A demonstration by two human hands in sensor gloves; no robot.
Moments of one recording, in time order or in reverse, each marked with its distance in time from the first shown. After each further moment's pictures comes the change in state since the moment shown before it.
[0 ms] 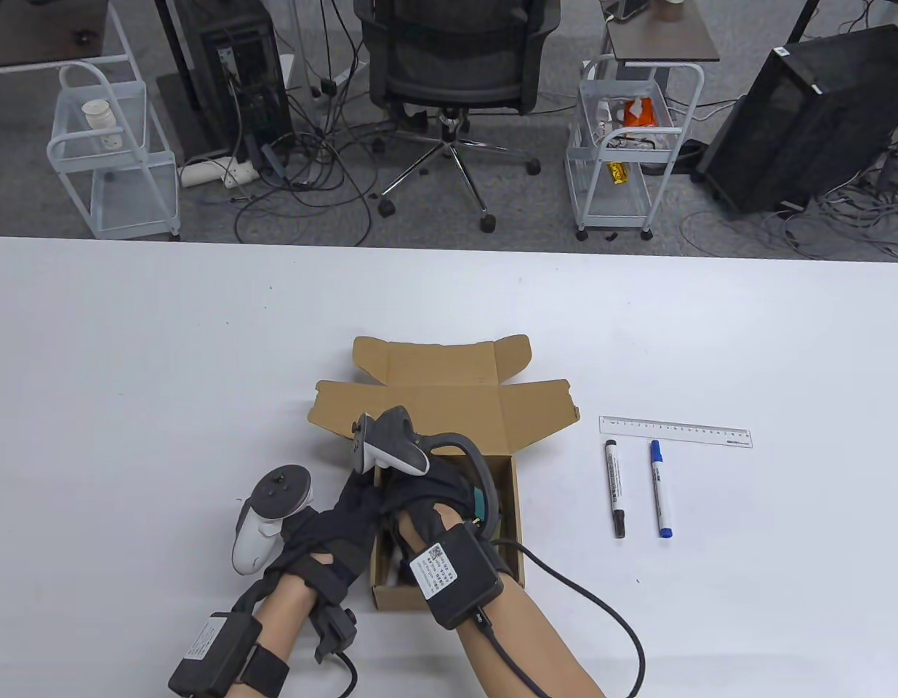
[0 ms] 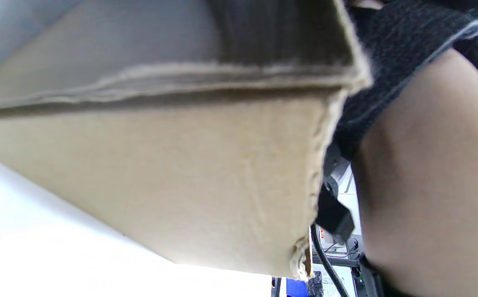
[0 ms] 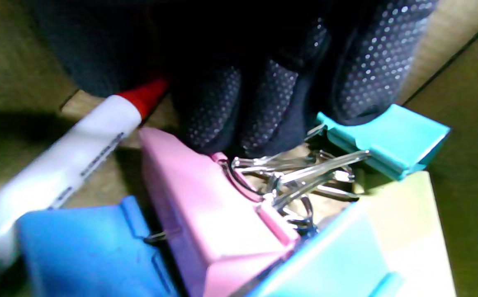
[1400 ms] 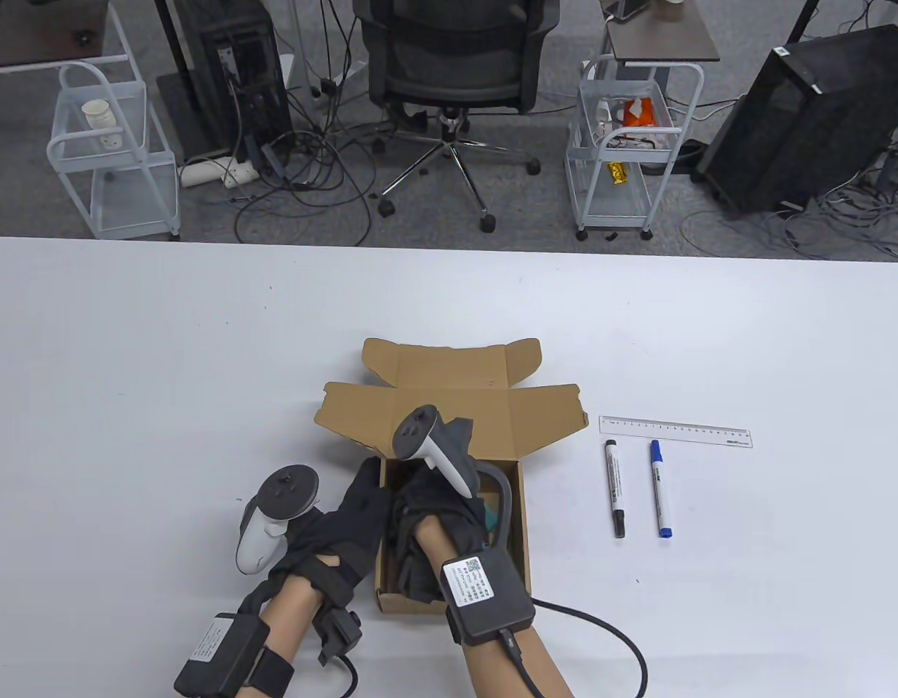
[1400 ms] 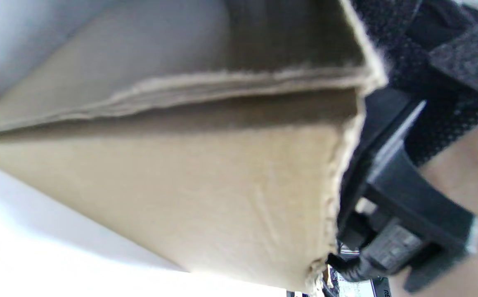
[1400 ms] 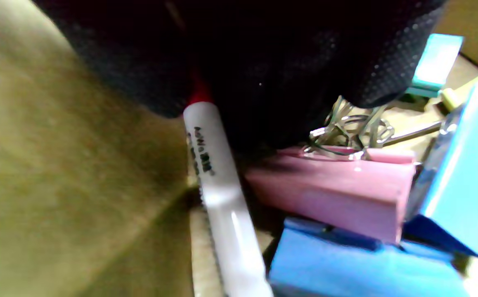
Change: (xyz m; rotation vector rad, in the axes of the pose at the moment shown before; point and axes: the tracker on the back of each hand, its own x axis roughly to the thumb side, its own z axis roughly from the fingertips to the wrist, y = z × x) left_hand 0.005 -0.006 -0.001 -0.001 0.019 -0.057; right_hand -0.043 0.006 0.024 0.040 0.030 -0.622
